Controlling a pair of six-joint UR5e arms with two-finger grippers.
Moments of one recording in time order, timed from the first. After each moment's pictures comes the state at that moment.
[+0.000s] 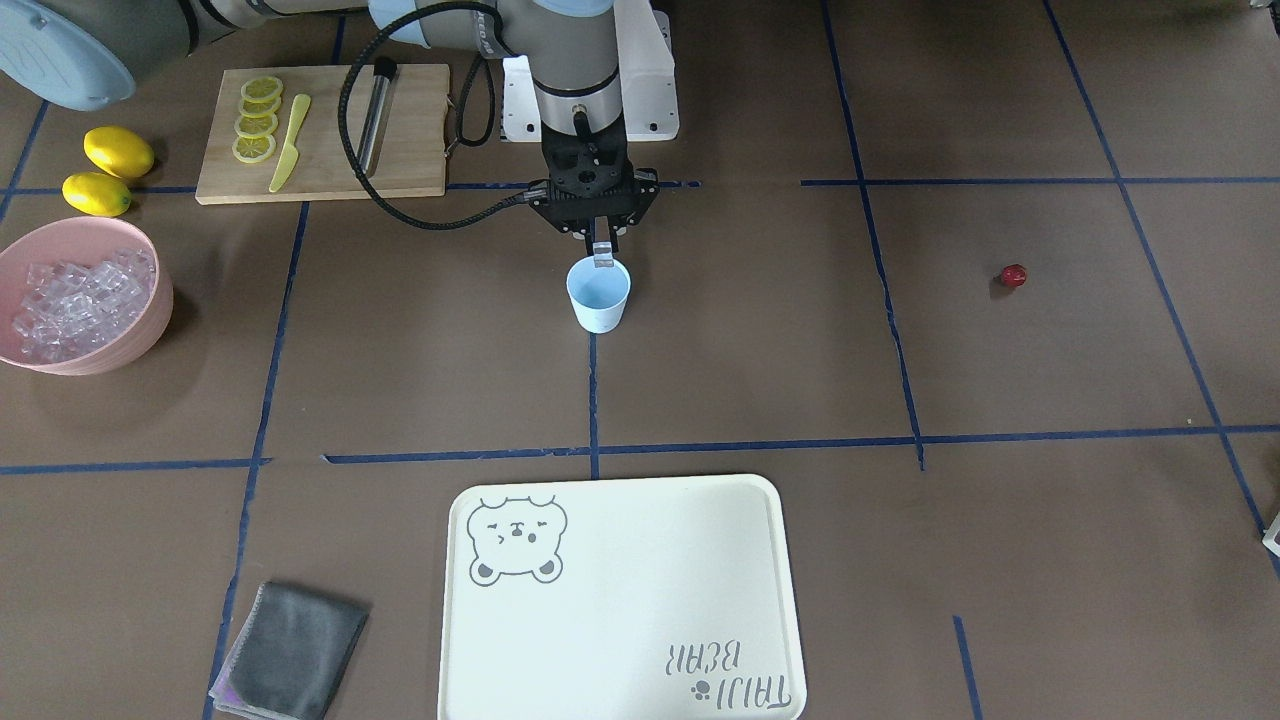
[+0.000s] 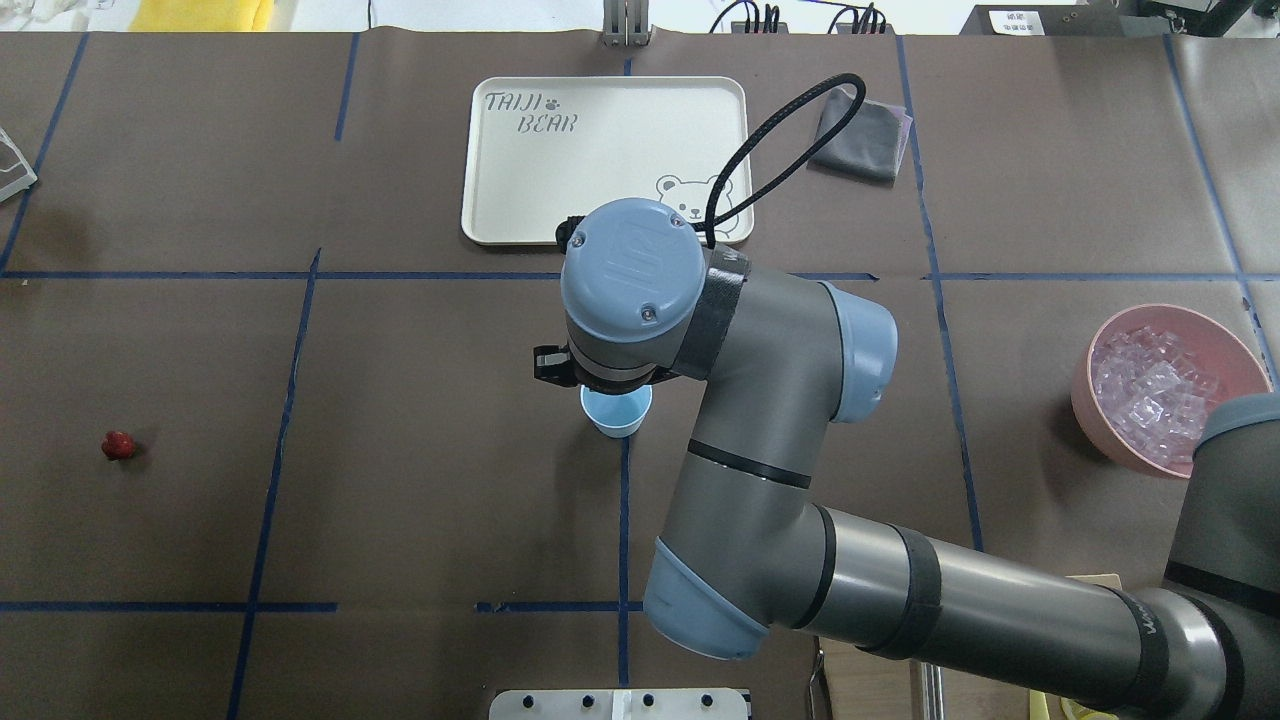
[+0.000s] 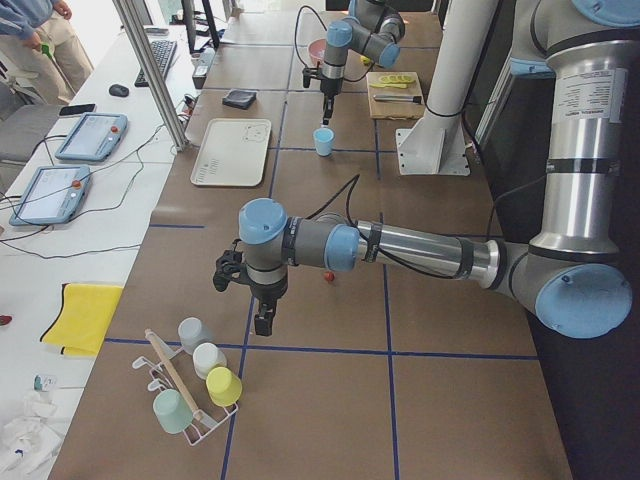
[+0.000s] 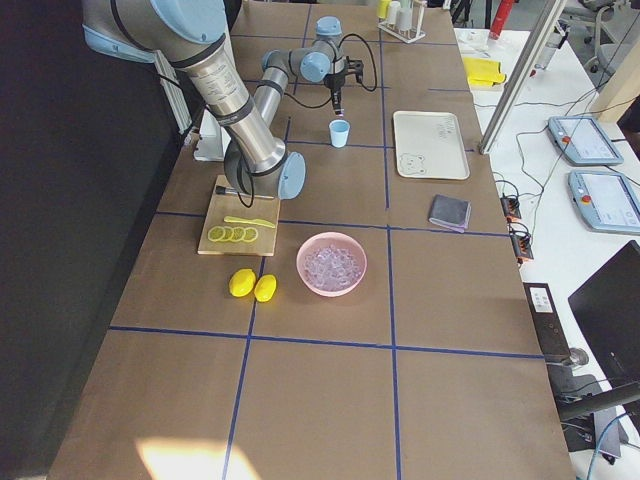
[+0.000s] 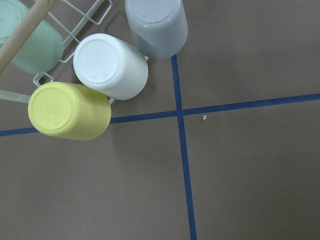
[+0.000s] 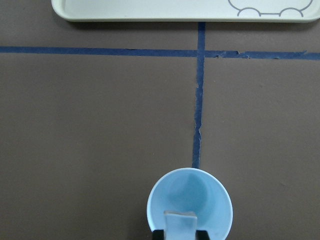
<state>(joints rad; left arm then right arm) -1.52 -1.56 -1.74 -1.54 -2.26 -0.01 0.44 -0.72 1.69 -1.70 1.76 1.23</state>
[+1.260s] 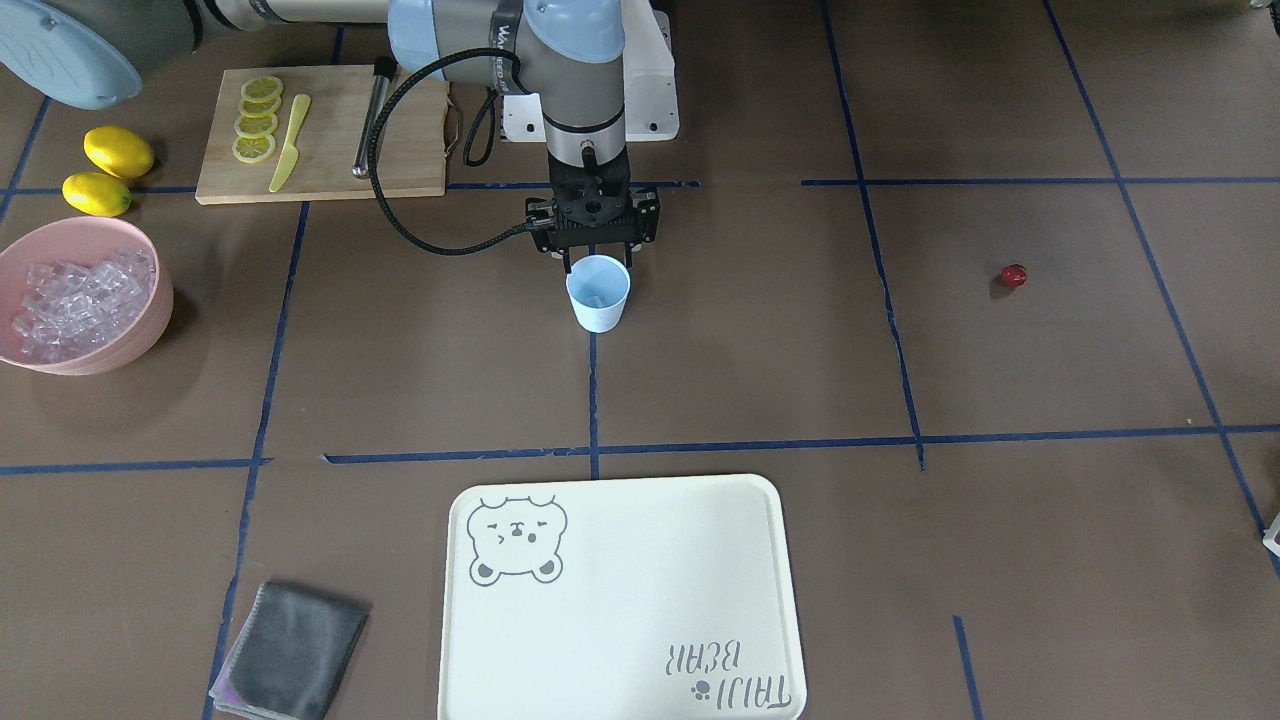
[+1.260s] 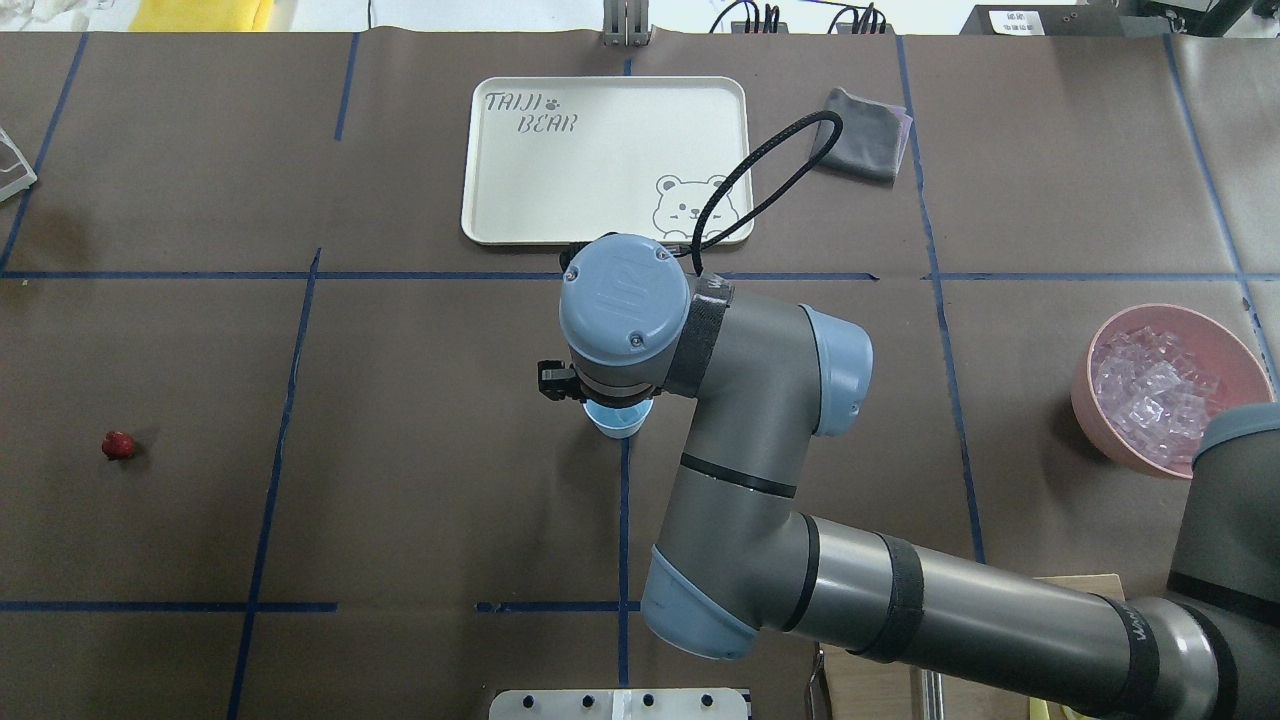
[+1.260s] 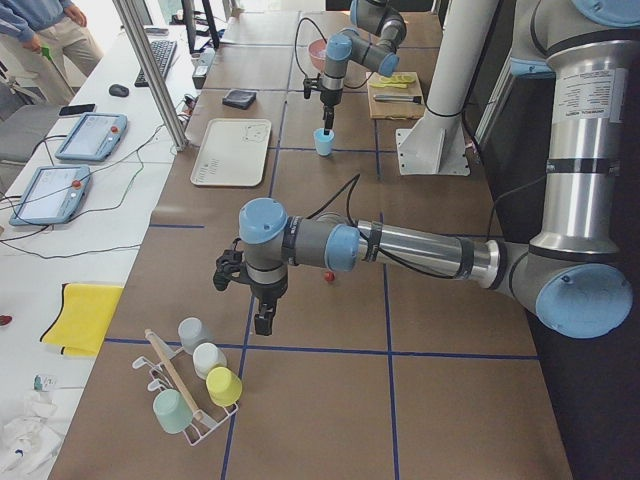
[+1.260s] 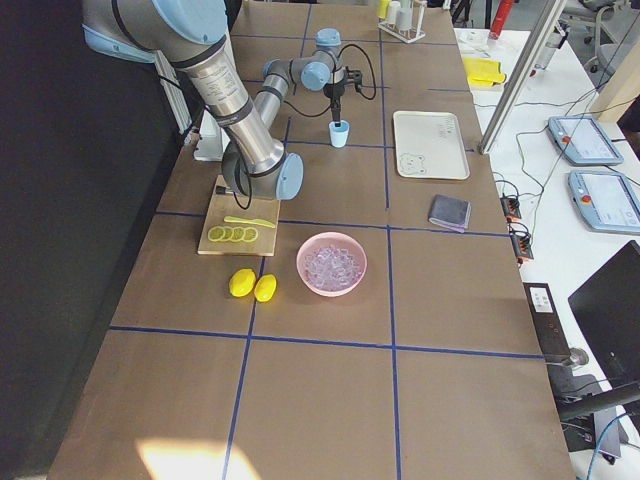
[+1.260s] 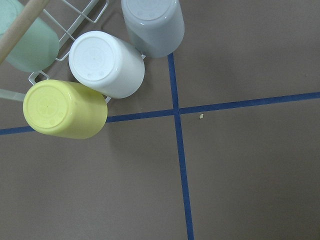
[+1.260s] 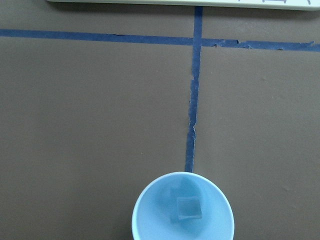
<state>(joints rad) -1.52 -1.56 -1.74 -1.55 -2.26 -0.01 0.43 -0.74 1.66 -1.68 1.75 1.22</state>
